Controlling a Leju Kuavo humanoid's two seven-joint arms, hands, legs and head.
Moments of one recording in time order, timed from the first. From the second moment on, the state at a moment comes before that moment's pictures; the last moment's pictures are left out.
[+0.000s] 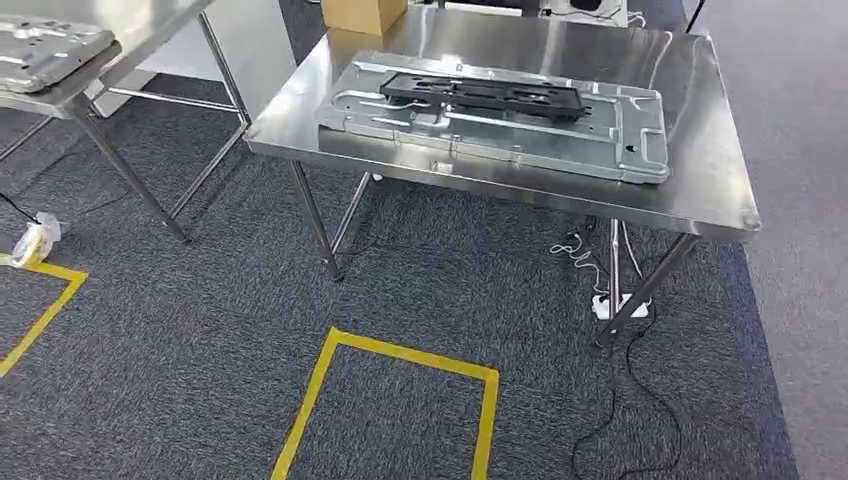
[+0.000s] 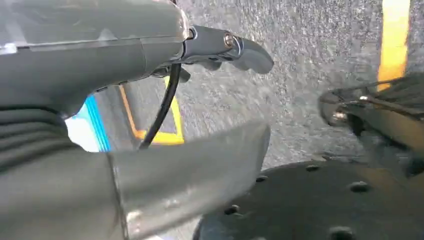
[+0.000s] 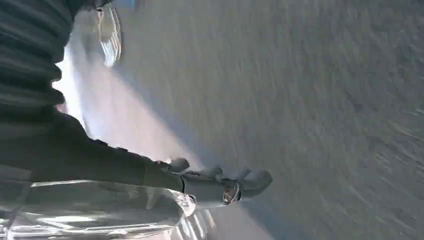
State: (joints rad) left arm -0.01 0.02 -1.00 0.00 0.74 -0.10 -0.04; right arm 0.15 0.05 -1.03 -0.73 1.23 0.14 0.05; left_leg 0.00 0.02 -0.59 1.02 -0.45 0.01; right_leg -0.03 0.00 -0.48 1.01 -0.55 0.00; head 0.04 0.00
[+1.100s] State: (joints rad) left arm -0.01 0.02 -1.03 0.00 0.77 -0.10 -0.08; right arm 0.04 0.06 -1.26 -0.38 1.27 0.17 -0.01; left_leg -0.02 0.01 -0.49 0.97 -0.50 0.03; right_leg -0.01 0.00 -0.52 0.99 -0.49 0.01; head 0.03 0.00
